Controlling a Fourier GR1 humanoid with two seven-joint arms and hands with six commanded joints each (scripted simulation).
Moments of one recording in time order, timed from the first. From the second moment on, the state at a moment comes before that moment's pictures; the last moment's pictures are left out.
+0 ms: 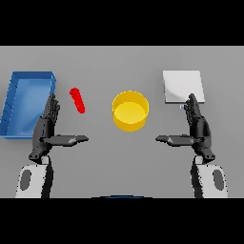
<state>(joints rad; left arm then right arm) 0.00 0.00 0.00 -1.57 0.00 0.00 0.00 0.00 0.00 0.00 -1.57 0.00 0.00 0.00</state>
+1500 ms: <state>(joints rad) -0.25 0.08 -0.02 -1.28 -0.13 -0.05 -0.02 0.07 -0.08 0.11 -1.69 0.20 -0.01 -0.09</state>
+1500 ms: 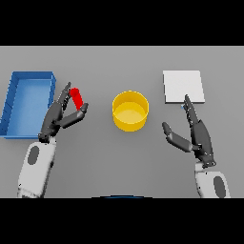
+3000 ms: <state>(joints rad) -0.53 0.00 0.09 -0.88 -0.14 0.09 -0.24 0.08 -0.07 0.10 -1.70 0.17 0.00 -0.08</state>
